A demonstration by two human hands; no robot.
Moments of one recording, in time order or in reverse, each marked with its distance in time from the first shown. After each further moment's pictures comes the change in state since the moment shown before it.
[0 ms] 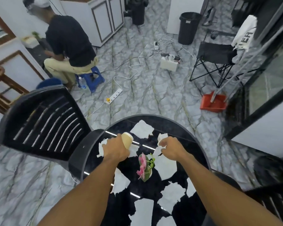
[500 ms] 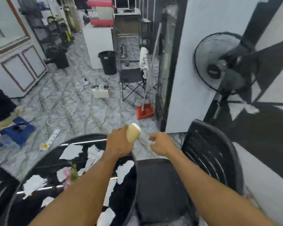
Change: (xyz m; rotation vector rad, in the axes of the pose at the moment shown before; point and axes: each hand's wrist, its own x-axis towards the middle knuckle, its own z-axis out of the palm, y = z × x) left_hand -0.190 0.281 -0.002 -0.127 0.158 0.766; right_hand -0.258 0.168 -0.115 0.097 0.521 0.169
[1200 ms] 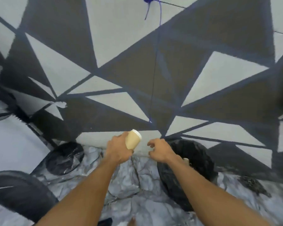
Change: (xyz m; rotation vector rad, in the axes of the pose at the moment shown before) left_hand -0.203 0.570 0.270 -0.055 -0.561 1.143; right_hand -0.478 0.395 -0.181 0.186 0.566 1.022
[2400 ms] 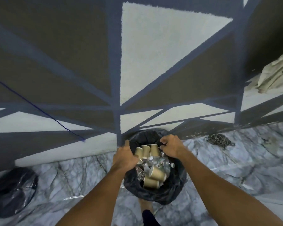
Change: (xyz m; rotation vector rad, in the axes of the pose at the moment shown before) left_hand 0.220 0.220 0.256 0.026 -0.536 -0.106; right_hand 0.122 0.365 -0.102 0.246 -0.013 0.544
